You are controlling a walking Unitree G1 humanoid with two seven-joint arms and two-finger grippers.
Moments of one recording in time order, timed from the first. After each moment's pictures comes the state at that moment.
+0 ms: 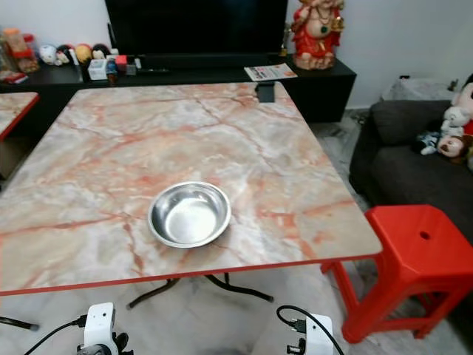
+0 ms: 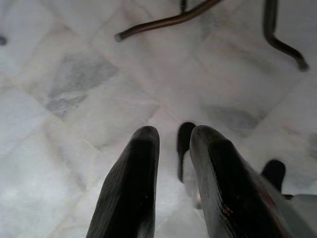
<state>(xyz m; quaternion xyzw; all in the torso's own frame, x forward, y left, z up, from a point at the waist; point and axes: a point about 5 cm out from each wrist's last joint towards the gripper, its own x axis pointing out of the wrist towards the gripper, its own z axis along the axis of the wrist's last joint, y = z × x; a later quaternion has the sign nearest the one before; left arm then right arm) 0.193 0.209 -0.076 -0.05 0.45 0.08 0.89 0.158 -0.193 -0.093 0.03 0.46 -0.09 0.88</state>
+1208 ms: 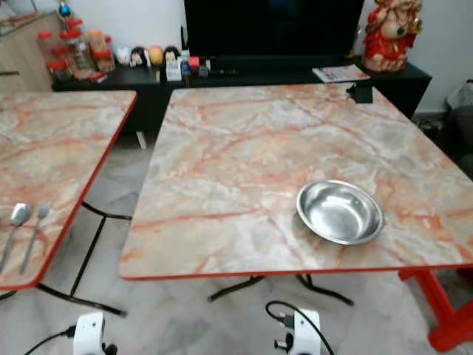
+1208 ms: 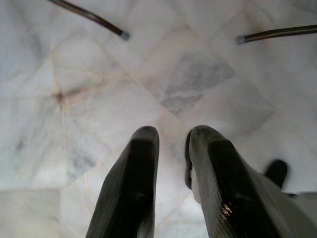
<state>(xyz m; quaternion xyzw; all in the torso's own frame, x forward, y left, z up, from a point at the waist) 0.185 0.213 -0.080 -0.05 0.46 0.09 0.88 0.163 -0.185 -0.092 0.03 0.45 -0.07 0.89</state>
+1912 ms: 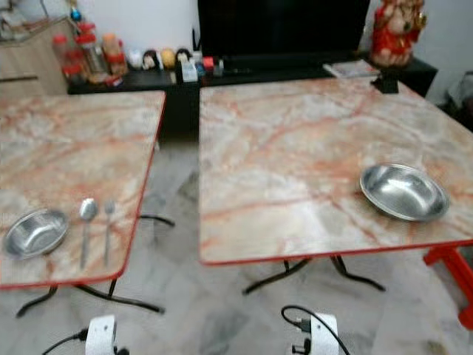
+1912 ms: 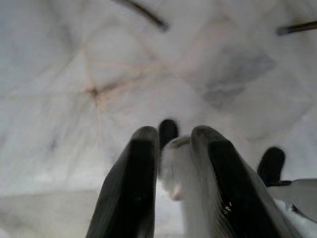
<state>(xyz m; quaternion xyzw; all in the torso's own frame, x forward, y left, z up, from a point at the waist) 0.176 0.209 -0.085 -0.05 0.47 0.09 0.88 0.161 -0.197 -0.092 0.01 0.46 -0.08 0.89</state>
